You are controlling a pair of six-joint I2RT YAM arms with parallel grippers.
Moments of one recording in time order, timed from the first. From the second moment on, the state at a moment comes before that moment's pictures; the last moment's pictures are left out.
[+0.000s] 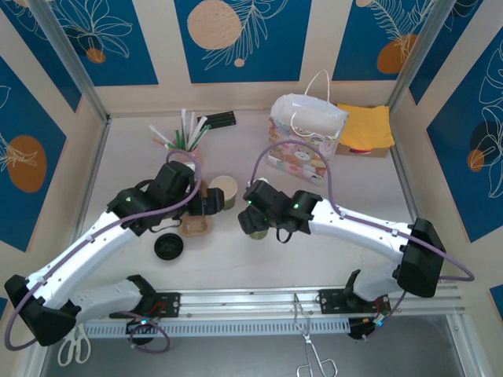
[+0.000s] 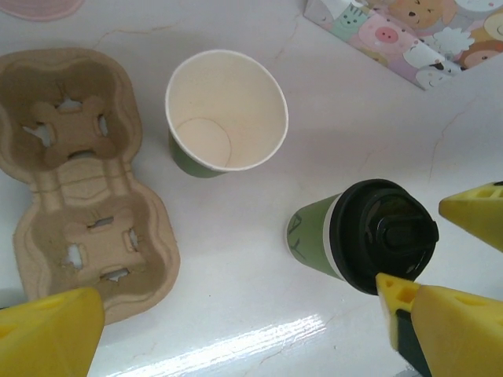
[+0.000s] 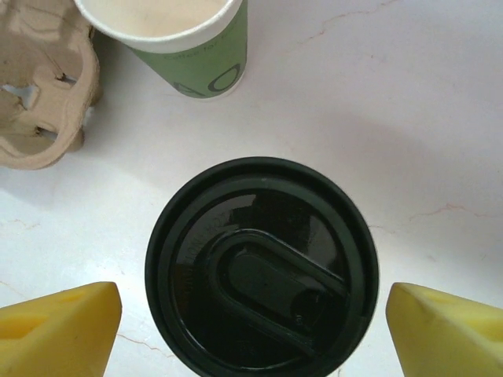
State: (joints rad) left arm -0.72 1.08 1.12 -0.91 -0.04 -0.66; right arm 0.99 1.38 1.11 -0.76 0.23 0.51
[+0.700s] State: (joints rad) left arm -0.81 1.31 1.06 -0.70 0.14 -0.81; right arm 0.69 1.12 0.88 -0.70 -0.15 0.70
